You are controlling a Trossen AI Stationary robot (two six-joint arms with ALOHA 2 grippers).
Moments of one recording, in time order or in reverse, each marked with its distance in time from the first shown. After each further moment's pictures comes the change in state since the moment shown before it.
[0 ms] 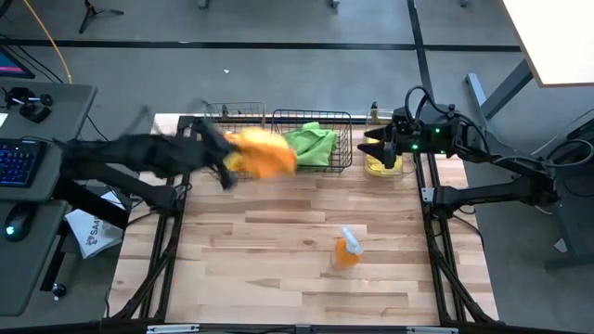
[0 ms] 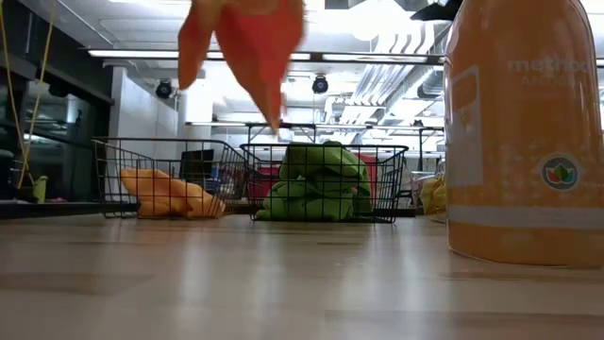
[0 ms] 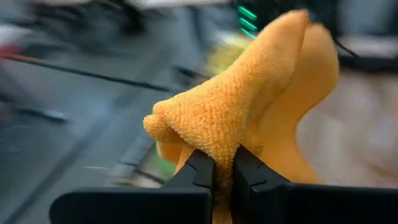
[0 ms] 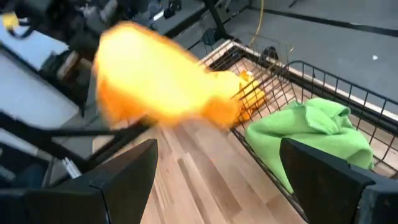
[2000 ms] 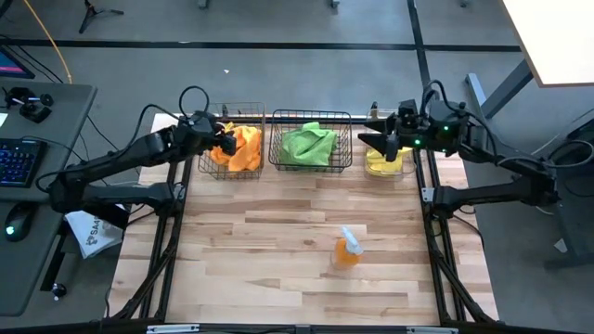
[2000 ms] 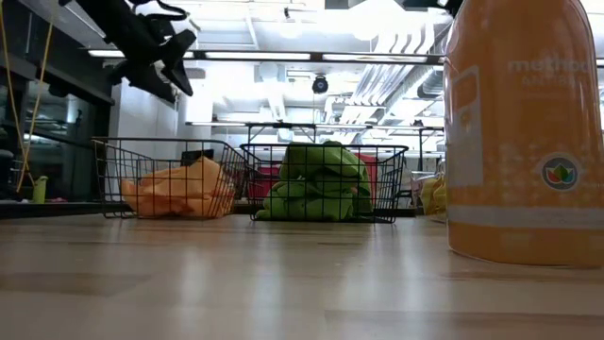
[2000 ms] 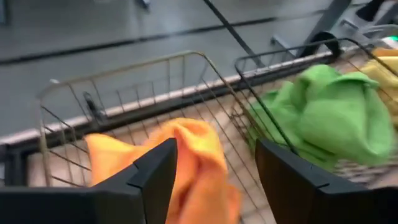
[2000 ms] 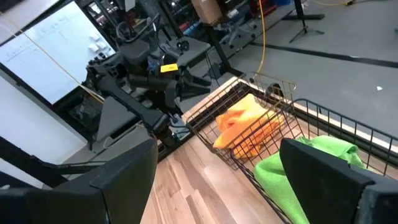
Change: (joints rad) left arm 0.603 -0.192 -0.491 0.191 0.163 -0.381; right arm 0.000 -0.010 0.000 0.136 0.046 0.016
